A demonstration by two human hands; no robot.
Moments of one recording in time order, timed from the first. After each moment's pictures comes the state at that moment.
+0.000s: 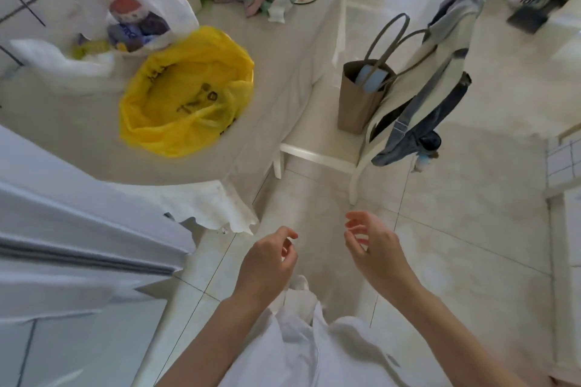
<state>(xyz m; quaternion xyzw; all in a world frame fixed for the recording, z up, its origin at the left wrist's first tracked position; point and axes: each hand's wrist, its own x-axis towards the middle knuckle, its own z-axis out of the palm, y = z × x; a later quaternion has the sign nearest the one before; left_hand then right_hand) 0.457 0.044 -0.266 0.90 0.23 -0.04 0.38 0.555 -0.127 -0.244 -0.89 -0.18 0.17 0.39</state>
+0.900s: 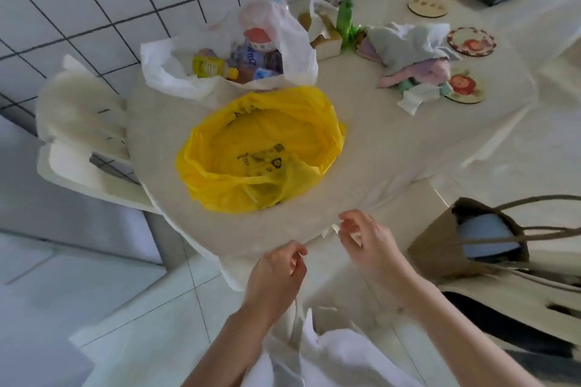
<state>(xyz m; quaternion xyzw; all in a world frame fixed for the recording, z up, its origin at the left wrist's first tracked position) 0.714 0.144 -0.254 0.76 0.52 0.08 0.38 0.902 0.100 -0.246 -0.76 -0.53 0.26 0.29</state>
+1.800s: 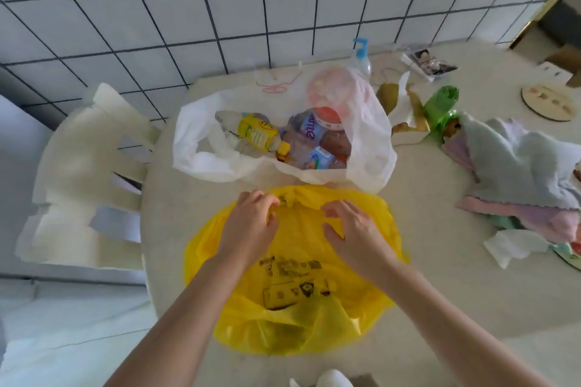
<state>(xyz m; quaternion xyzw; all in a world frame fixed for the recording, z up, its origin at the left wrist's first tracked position) 0.738 0.503 -0.248 0.77 0.59 0.13 0.21 0.942 0.456 -0.233 -0.64 -0.69 0.27 0.19</state>
